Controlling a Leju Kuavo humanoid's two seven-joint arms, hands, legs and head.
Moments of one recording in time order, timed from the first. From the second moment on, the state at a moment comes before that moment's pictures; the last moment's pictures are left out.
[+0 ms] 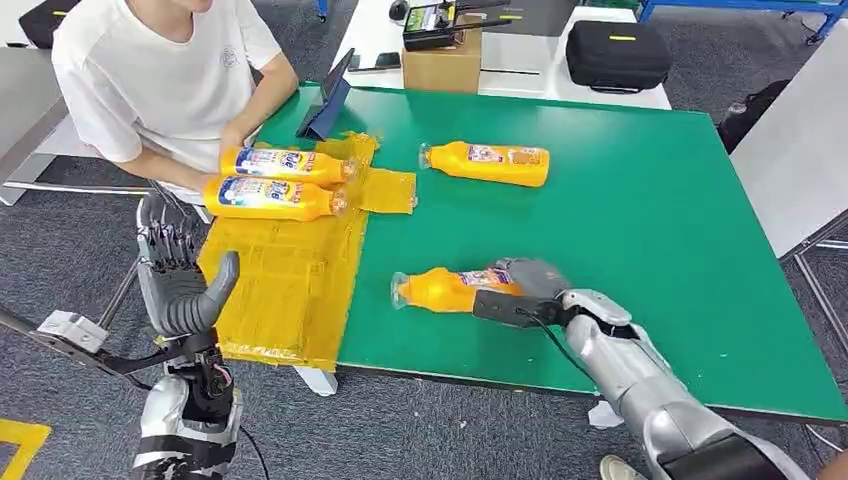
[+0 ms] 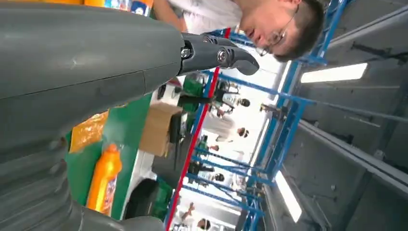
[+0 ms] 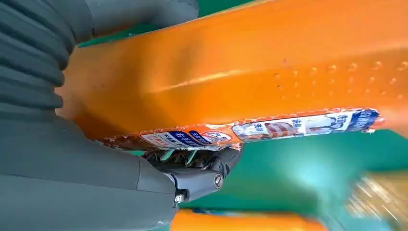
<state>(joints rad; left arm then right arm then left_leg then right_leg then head) -0.06 -0.23 0.09 -1.55 0.23 -0.05 -0.56 -0.69 -0.06 0.64 -0.53 0.77 0.07 -0.37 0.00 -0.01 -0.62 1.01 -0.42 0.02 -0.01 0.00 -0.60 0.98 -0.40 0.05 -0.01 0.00</state>
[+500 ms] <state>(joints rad) -0.02 -0.23 -0.09 -1.46 -0.04 0.09 -0.52 -0.28 0.02 0.43 -1.16 0.47 -0.11 -0.52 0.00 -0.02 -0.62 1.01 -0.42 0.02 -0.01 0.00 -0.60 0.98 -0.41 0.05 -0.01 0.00</state>
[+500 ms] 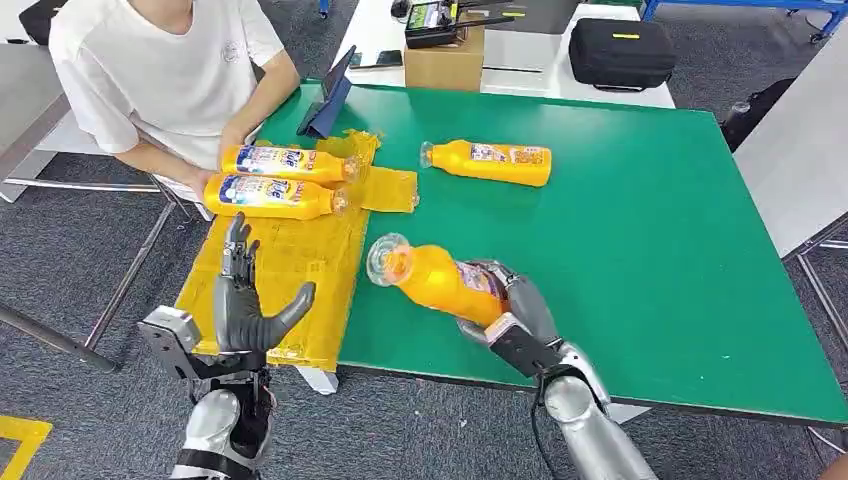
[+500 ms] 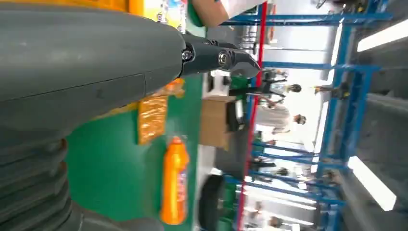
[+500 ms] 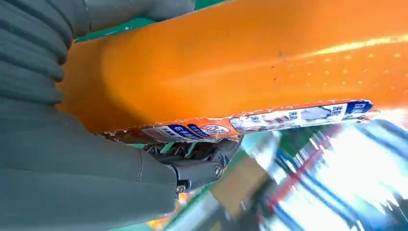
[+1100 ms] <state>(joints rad) 0.02 -0.23 -0.28 -1.41 -0.19 -0.02 -0.58 -0.20 0.09 0.44 -1.40 0.58 -0.08 -0.56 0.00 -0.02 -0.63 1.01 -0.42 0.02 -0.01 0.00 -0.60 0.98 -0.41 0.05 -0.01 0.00</state>
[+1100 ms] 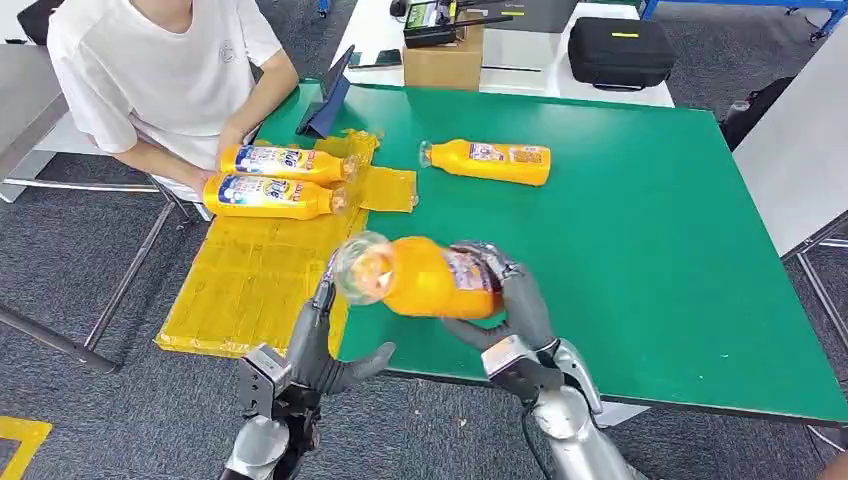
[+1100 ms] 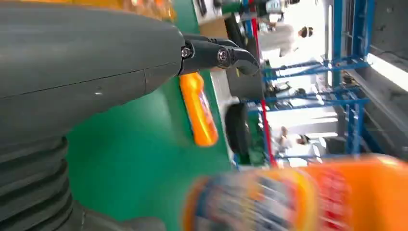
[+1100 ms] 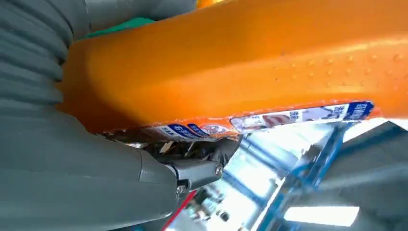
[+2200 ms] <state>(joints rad) 0.02 -0.26 -0.32 -1.45 0.25 -0.26 -0.50 -0.24 0.12 0.64 -1.27 0.63 -0.18 -0.54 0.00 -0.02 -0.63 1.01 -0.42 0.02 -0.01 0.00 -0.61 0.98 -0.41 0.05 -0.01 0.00</state>
